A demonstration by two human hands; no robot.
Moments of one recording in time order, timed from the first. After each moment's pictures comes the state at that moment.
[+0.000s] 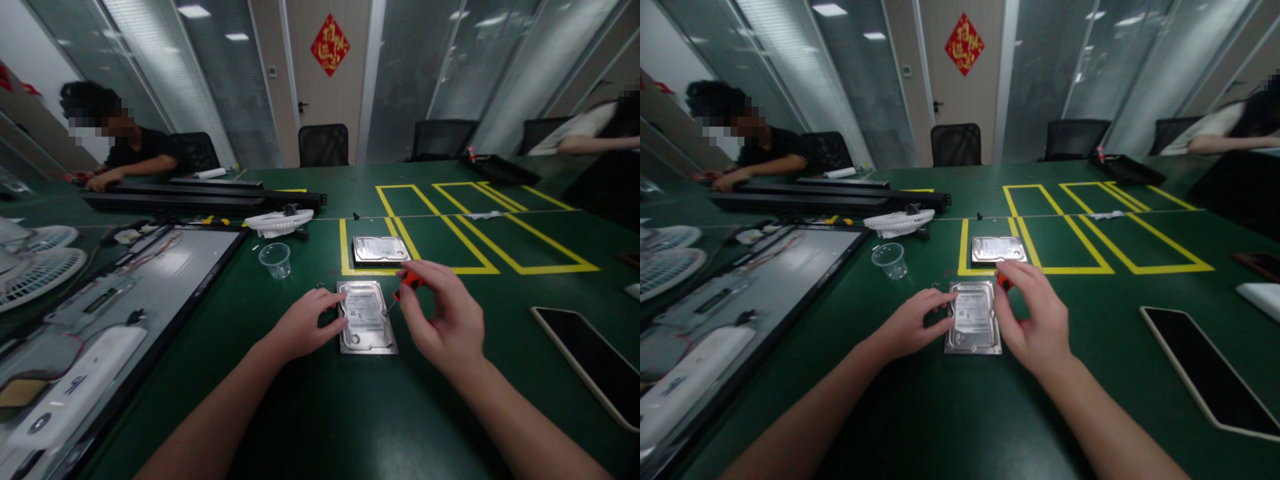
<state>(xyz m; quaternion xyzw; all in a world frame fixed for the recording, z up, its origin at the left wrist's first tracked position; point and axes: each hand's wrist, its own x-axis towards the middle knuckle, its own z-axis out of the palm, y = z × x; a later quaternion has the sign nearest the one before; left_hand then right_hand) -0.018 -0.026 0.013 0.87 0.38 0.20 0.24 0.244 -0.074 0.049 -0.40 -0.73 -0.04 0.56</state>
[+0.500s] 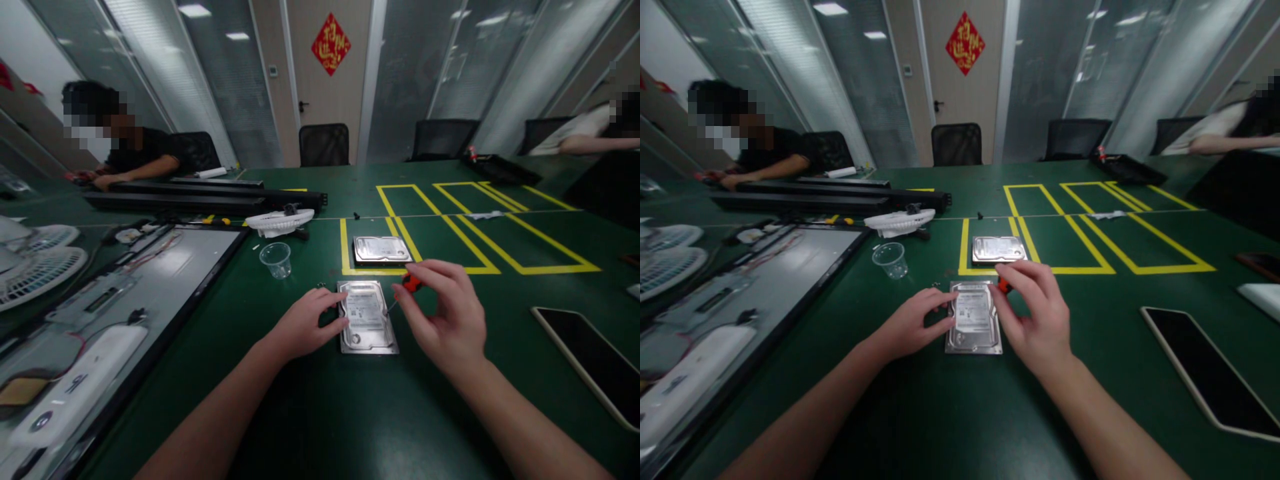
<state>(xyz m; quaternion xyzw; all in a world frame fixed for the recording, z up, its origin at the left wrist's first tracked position) -0.018 -0.025 0.010 0.87 0.38 0.20 0.24 0.243 -0.072 0.051 -0.40 -0.72 -0.10 0.55</state>
